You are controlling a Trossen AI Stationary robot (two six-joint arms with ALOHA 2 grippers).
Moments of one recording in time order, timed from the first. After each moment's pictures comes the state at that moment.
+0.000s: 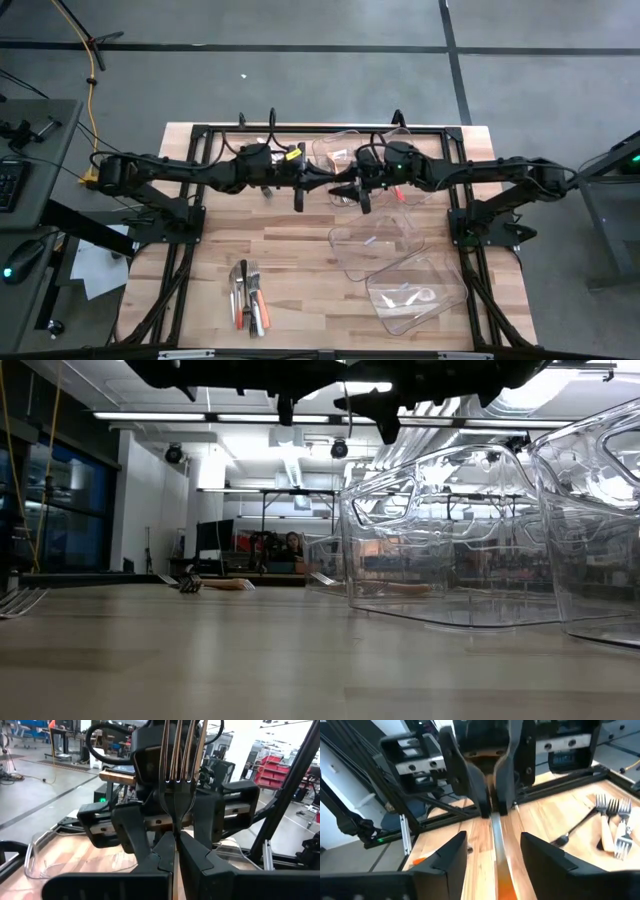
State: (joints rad) left arm 0.15 1.43 0.89 0.54 0.14 -0.18; right arm -0.18 1.36 0.88 0.30 -0.30 0.29
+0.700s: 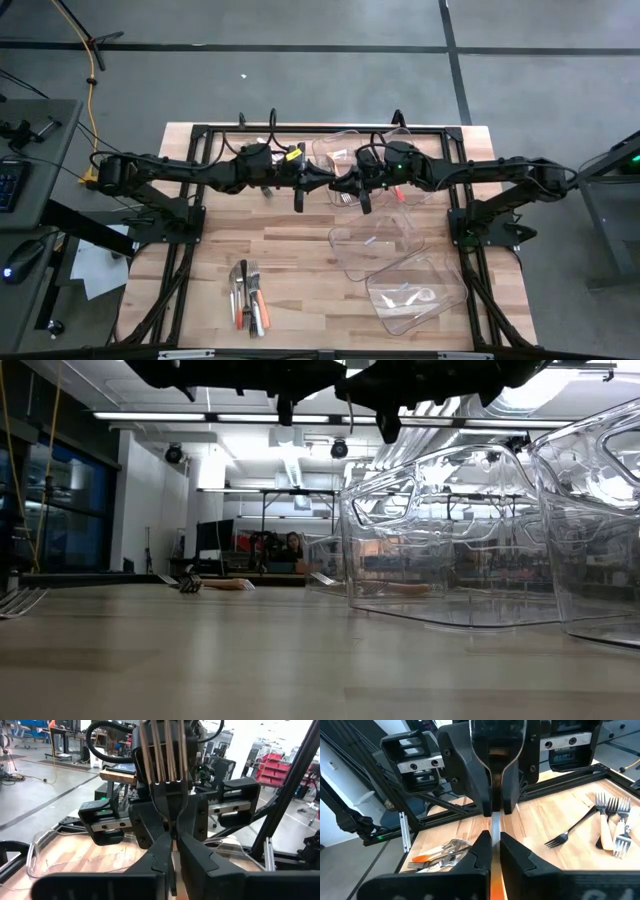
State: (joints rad) left arm 0.15 1.43 0.89 0.52 0.14 -0.16; right arm -0.18 1.36 0.88 0.28 -0.30 0.28
